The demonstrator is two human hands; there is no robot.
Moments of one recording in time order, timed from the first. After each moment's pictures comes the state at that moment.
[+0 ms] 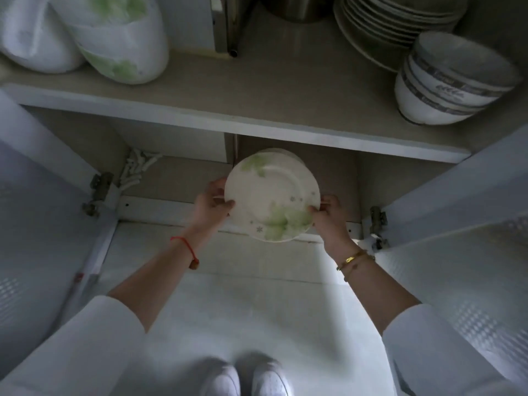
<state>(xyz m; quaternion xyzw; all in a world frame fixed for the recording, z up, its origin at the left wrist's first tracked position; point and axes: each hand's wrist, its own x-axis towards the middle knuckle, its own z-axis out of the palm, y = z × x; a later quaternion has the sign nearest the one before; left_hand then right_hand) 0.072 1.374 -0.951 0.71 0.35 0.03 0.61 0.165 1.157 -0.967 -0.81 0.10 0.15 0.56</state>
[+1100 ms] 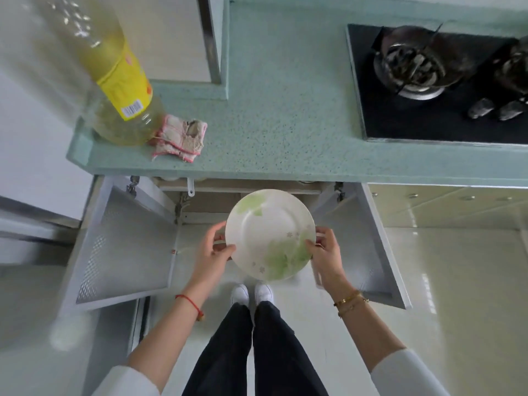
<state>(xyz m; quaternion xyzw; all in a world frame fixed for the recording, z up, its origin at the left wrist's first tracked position) -0.129 1.287 -0.399 0.65 0.35 -0.03 0.67 -0.034 1.064 -0.397 -0.75 0.19 0.22 0.59</state>
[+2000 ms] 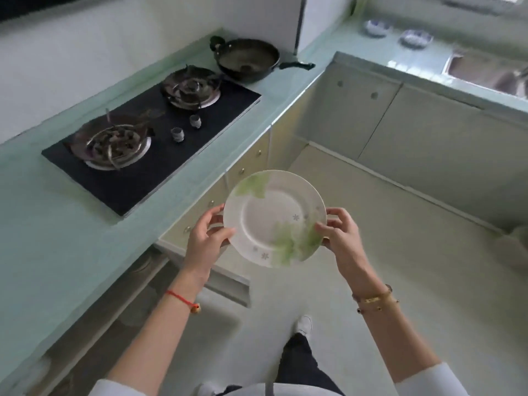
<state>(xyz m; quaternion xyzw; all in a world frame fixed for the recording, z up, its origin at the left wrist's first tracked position) -0.005 0.930 -0.208 0.69 -0.07 -0.28 0.66 -0.148 0.716 -0.195 -0.57 0.42 -0.18 0.68</state>
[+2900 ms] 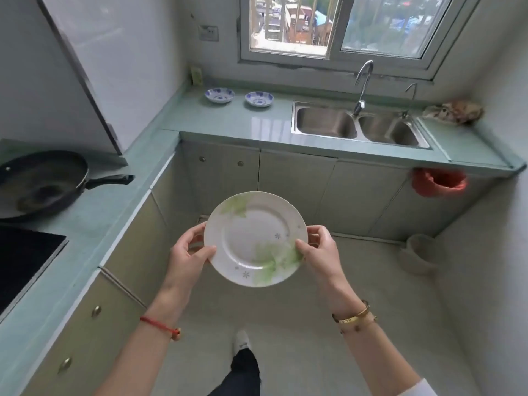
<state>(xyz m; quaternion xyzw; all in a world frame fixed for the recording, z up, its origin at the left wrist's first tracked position) 0.094 0.360 -0.177 0.67 -0.24 -0.35 0.61 -0.114 0.227 -0.172 -0.56 0.54 -0.32 0.54</state>
